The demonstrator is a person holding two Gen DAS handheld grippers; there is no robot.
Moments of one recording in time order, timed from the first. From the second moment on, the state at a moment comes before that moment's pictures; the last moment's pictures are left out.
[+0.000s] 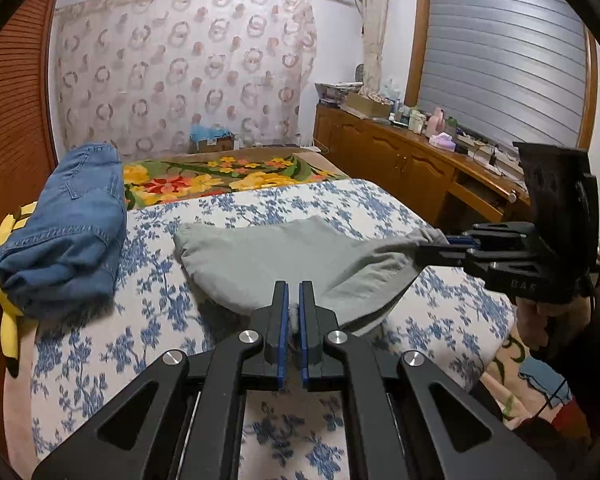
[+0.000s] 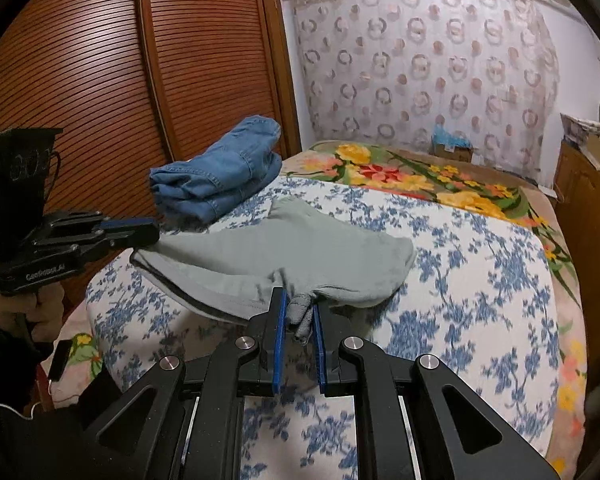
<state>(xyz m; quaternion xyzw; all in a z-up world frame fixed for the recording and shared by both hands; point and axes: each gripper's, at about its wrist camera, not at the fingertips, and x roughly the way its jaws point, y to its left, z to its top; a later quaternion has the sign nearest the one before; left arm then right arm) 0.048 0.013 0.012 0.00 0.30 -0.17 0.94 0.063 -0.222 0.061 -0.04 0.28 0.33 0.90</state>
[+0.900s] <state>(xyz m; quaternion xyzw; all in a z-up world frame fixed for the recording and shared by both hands) 0.101 0.026 -0.012 -0.02 0.35 -0.16 0.92 0.114 -0.210 0.034 -0.02 0.32 0.33 0.89</state>
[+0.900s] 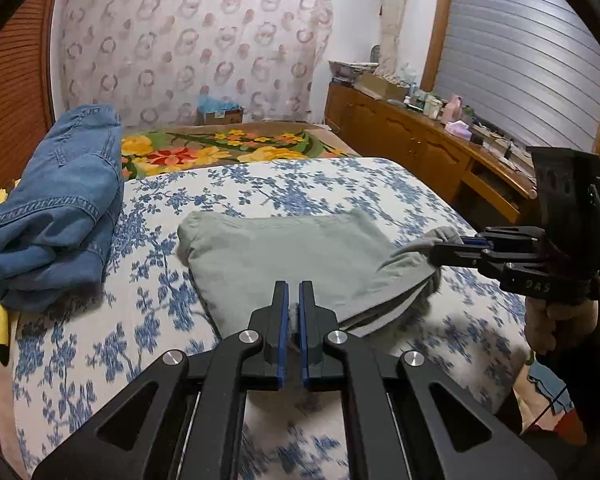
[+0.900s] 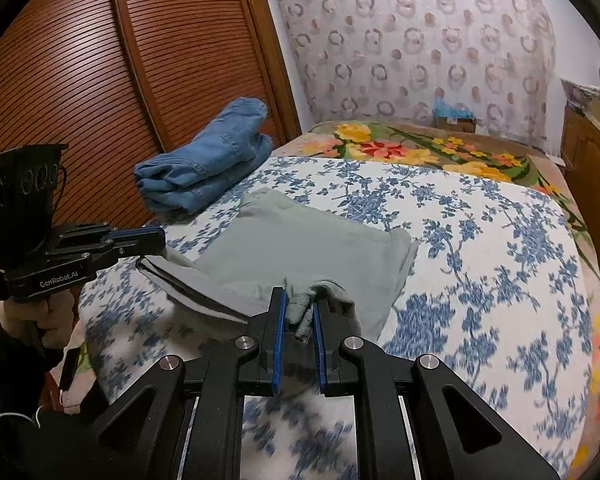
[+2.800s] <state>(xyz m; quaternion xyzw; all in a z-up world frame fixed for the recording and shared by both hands) 0.214 0.047 -0.064 0.00 0.39 -0.12 0.91 0.213 -0.154 -0.005 -0.13 0.39 0.23 0.88</state>
